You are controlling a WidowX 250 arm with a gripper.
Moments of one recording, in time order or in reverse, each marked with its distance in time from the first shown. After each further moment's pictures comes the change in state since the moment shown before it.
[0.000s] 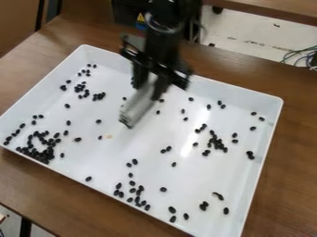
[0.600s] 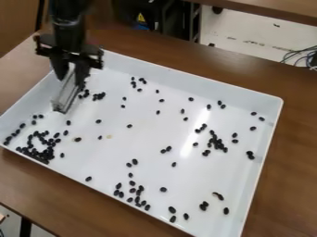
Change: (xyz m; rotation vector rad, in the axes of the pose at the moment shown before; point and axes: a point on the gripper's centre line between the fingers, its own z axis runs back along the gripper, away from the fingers) arm -0.004 0.125 -0.060 -0.054 -0.018 0.289
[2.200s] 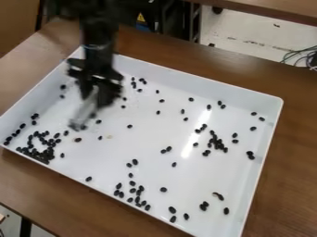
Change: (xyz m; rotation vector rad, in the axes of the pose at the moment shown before) arm -0.028 -0.108 -0.034 -0.155 0.199 -0.383
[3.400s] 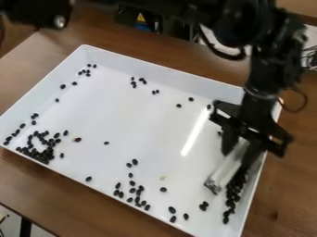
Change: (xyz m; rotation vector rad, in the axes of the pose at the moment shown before) arm 0.009 -0.171 0.030 0.011 -0.044 -0.074
